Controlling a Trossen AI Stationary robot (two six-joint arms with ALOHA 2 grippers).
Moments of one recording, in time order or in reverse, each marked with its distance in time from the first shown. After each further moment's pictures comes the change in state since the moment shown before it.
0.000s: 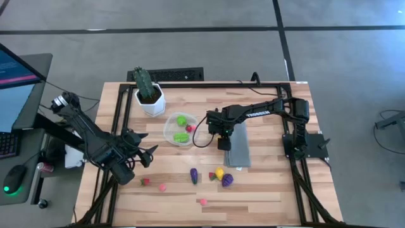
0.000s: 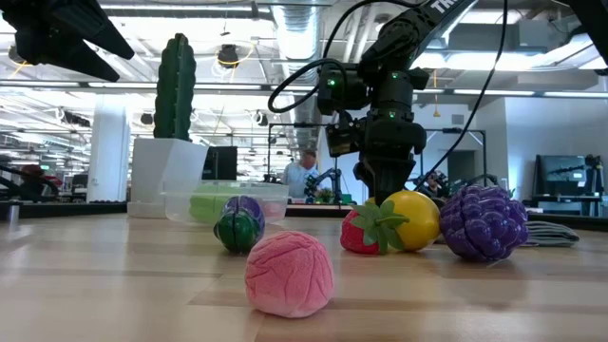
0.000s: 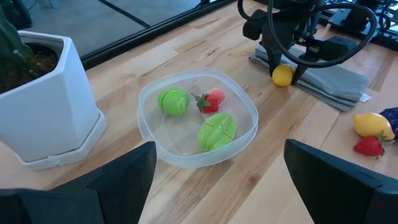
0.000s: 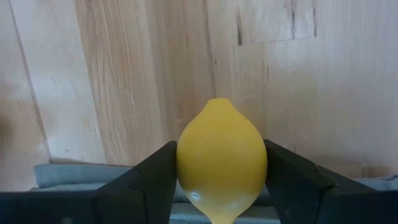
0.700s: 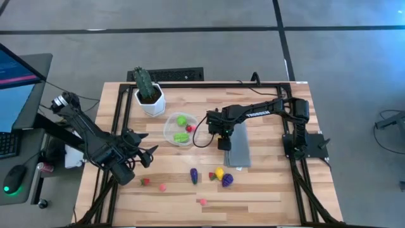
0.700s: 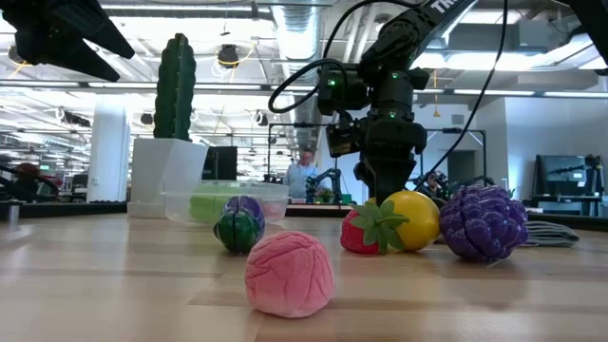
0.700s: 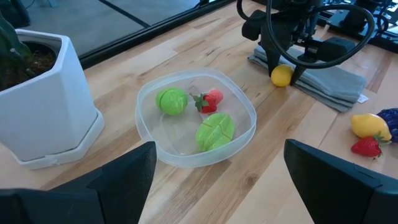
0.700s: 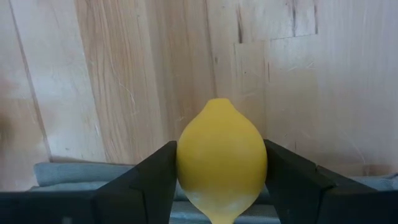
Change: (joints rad) left arm 0.000 0.000 0.000 0.009 0.000 0.000; right arm 0.000 0.000 0.000 -0.004 -0.001 0.000
